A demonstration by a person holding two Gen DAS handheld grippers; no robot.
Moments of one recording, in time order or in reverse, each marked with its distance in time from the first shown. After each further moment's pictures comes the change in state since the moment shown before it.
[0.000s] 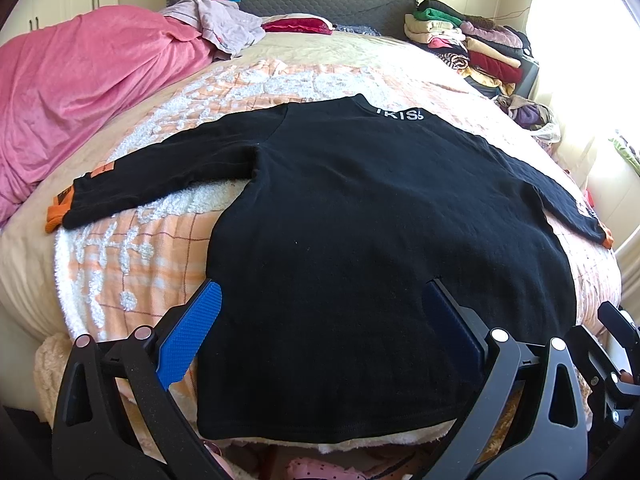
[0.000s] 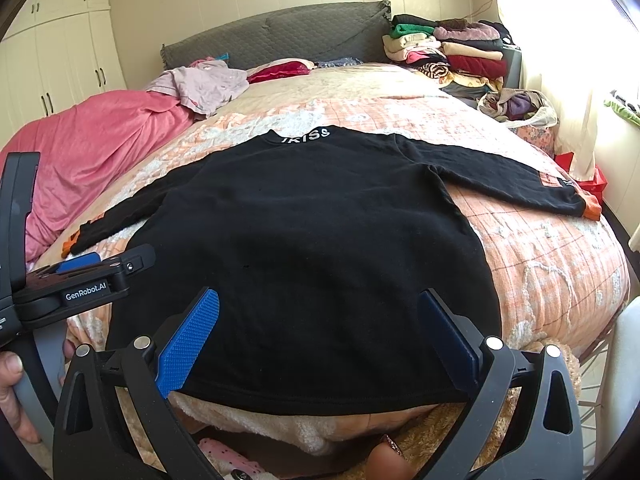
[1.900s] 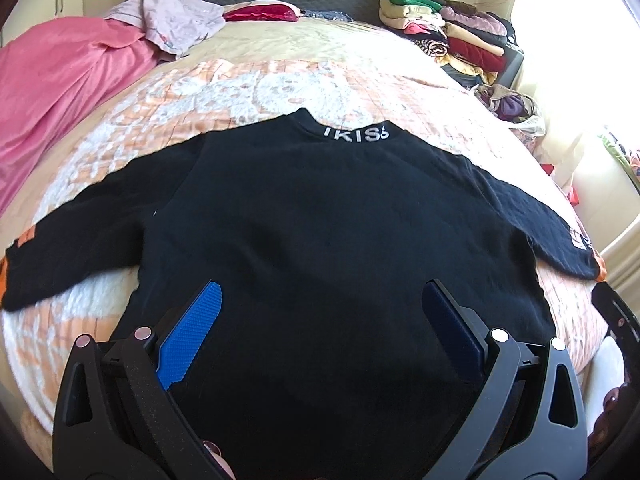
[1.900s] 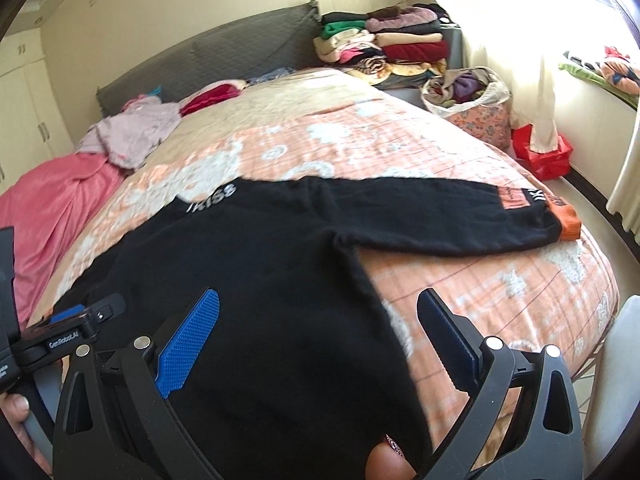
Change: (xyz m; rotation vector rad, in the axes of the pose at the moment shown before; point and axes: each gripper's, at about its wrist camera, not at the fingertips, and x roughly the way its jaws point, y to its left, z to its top) left arm 0.072 -0.056 0.088 0.036 0.065 -0.094; right arm 0.053 -0.106 0.089 0.211 -0.034 -0.146
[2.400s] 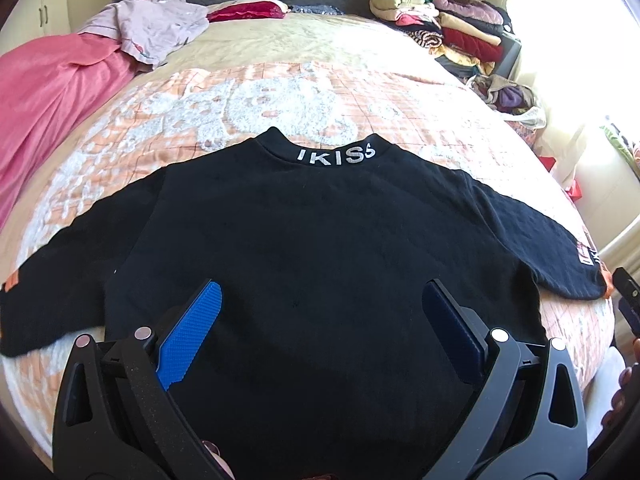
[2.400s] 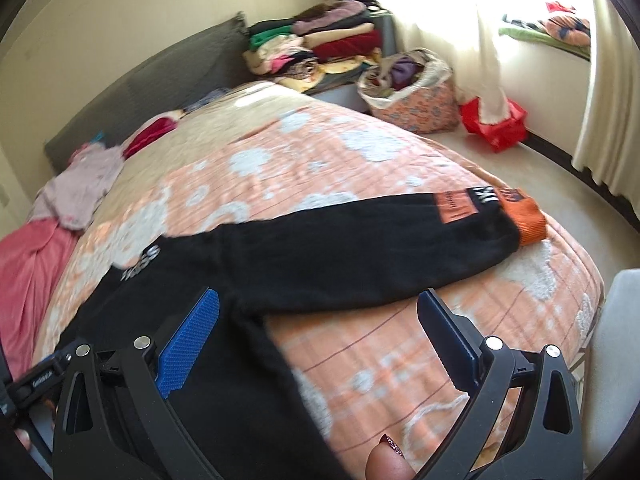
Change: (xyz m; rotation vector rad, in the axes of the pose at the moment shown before) left arm 0.035 -0.027 0.043 0.038 0.034 0.001; right arm 0.029 -0.085 0.041 0.224 -0.014 -0.128
